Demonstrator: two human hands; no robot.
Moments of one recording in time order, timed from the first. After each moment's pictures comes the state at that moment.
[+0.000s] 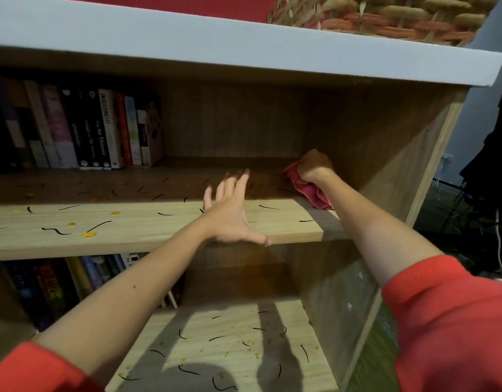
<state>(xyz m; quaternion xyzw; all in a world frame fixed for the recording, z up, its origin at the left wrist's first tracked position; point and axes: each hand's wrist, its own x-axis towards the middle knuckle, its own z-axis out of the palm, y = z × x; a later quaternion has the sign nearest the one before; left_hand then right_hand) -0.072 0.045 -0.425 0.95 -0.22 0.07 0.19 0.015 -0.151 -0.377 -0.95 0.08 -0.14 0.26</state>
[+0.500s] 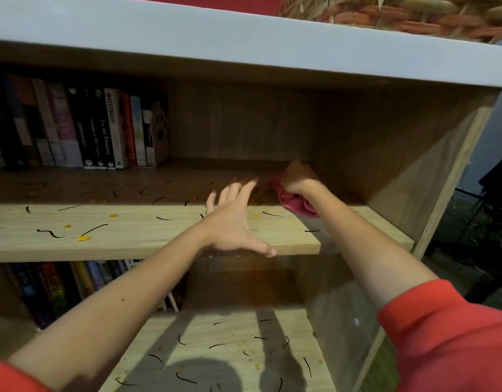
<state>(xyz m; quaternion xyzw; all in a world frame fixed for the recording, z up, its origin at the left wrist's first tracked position) -0.065 0.046 -0.428 0.95 -0.23 0.06 0.21 0.025 -0.118 -0.388 -0.97 0.01 -0.08 0.23</state>
